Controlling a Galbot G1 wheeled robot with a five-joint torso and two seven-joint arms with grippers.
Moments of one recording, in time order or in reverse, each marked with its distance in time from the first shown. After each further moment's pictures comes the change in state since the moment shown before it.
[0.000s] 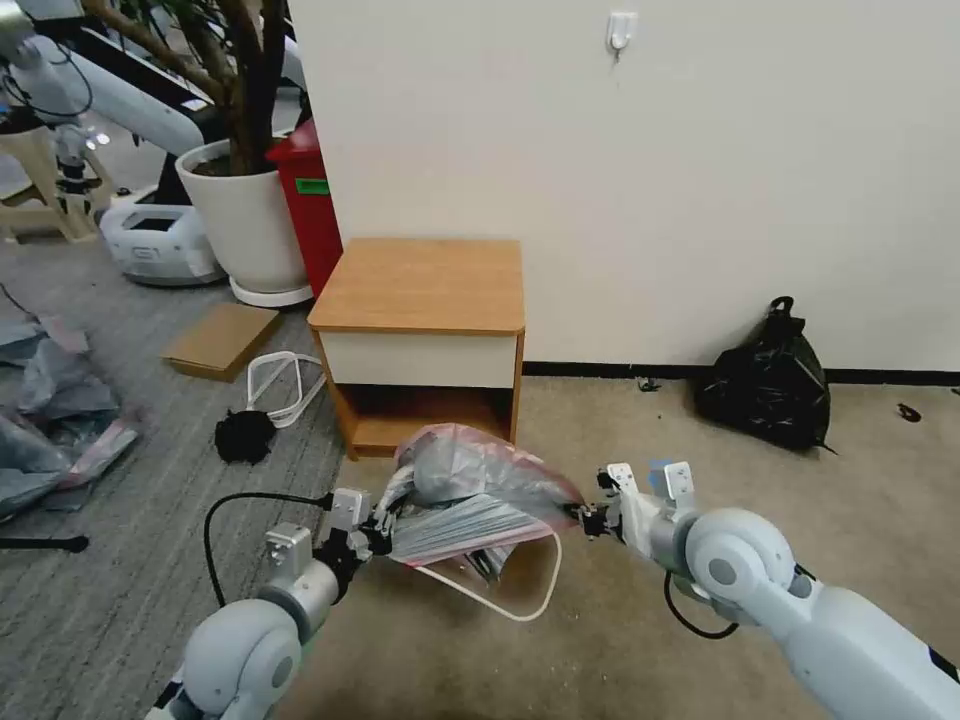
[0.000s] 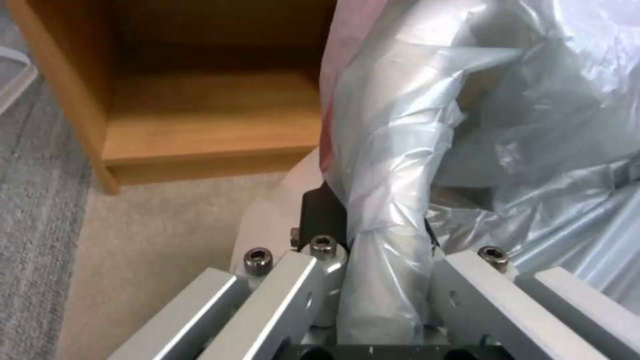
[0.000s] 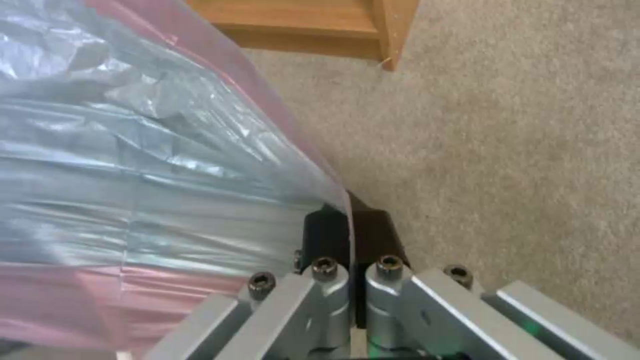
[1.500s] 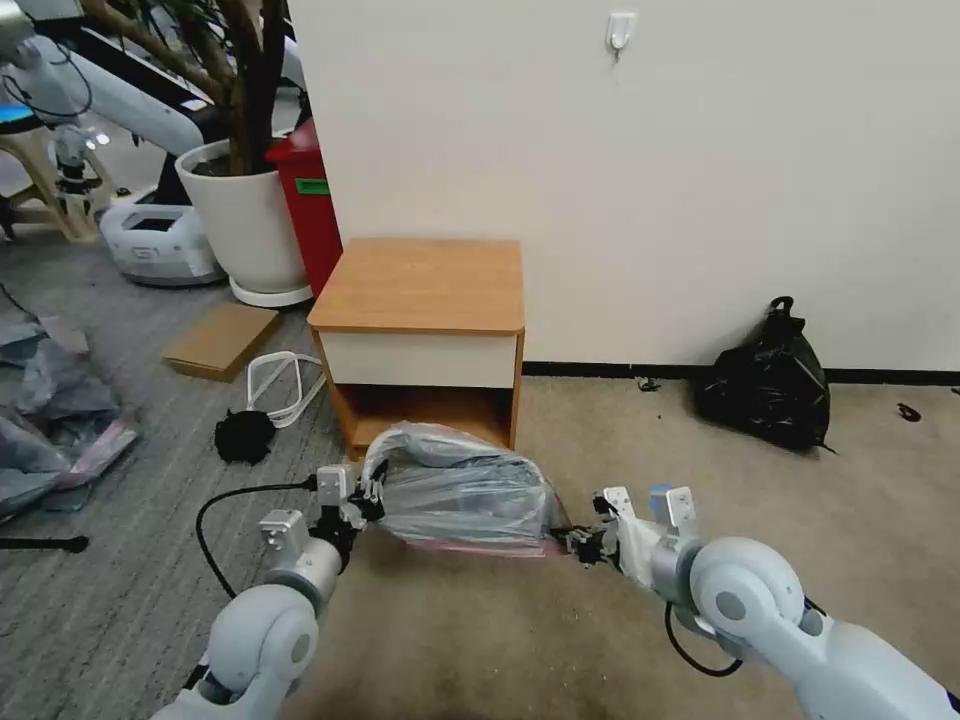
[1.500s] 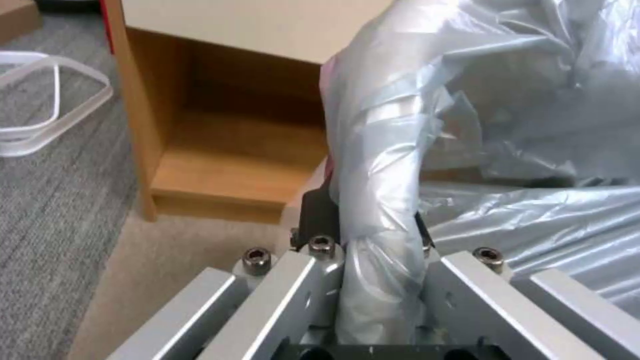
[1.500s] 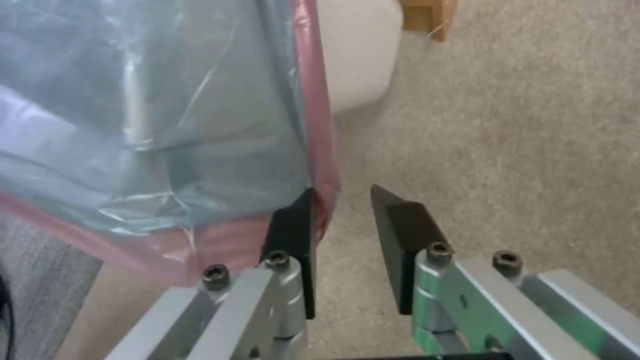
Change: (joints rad) left arm -0.062 -0.095 0.028 0.052 -0.049 -0.099 -0.163; right arm -0.113 0.044 0.045 0.085 -0.009 -0.002 -0.020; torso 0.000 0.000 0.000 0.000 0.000
